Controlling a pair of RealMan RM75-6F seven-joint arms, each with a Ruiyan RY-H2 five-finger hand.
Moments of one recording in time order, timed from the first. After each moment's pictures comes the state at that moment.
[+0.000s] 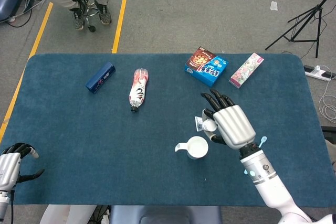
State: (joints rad) left arm -0.09 -1.04 -0.03 -1.74 1.37 1.39 0.09; right arm 0.66 -1.01 0.18 -2.34 -1.07 1.31 -0.65
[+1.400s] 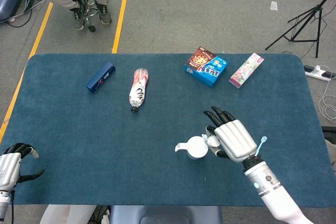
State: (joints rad) left arm -0.09 -1.05 -0.03 -1.74 1.36 1.38 0.10; right arm 0.61 -0.98 0.08 -2.36 -1.10 1.22 -0.70
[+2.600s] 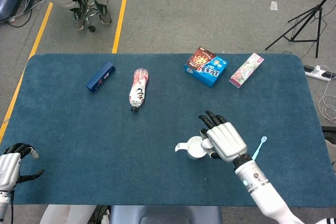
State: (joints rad) left arm -0.09 -1.04 -0.03 -1.75 1.36 1.39 0.09; right arm 0.68 -1.08 0.08 -2.33 -0.94 1.22 -0.82
